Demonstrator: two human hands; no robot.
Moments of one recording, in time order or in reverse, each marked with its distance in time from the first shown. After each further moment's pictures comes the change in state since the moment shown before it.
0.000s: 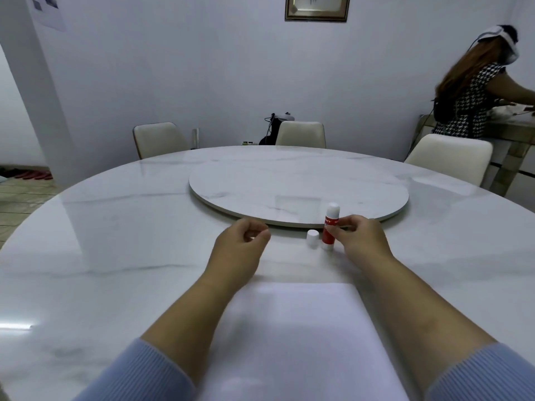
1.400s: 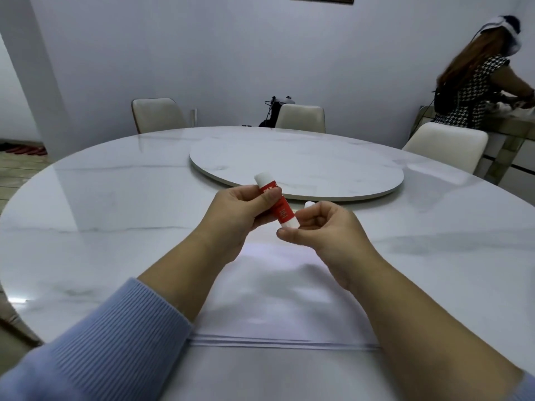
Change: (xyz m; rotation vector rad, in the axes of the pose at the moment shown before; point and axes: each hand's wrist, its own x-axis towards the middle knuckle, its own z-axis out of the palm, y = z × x) left_hand -0.016 0.007 -0.009 -0.704 -0.248 -0.033; right_hand -0.101 -0.038 0.007 0.474 -0.377 0.058
